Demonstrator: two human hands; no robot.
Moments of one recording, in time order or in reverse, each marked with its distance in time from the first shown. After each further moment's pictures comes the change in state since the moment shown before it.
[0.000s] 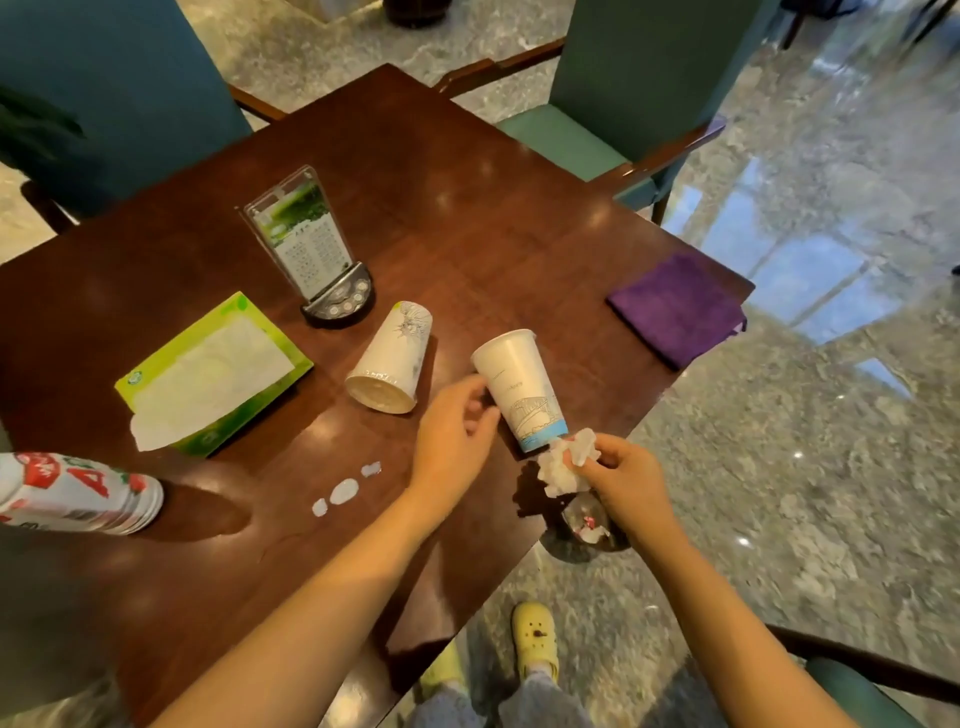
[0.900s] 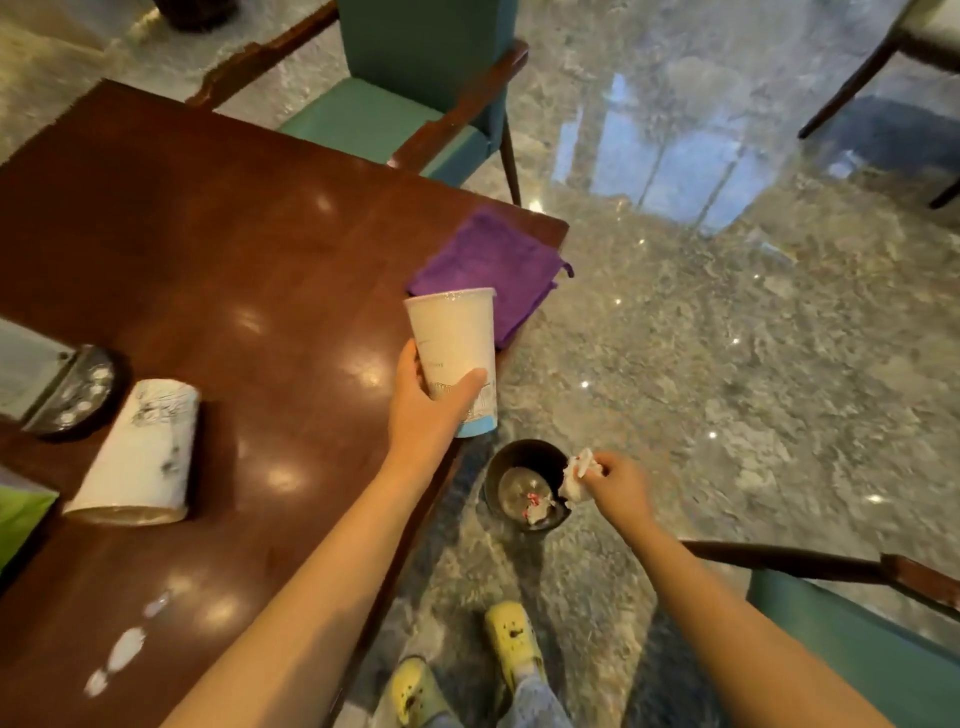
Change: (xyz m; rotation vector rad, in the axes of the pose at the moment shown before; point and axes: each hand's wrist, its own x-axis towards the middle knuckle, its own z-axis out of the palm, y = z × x) left_hand 0.062 0.057 0.187 -0.317 -0.181 -0.120; right_hand 0.064 0.195 -0.129 -0.152 0.272 0.358
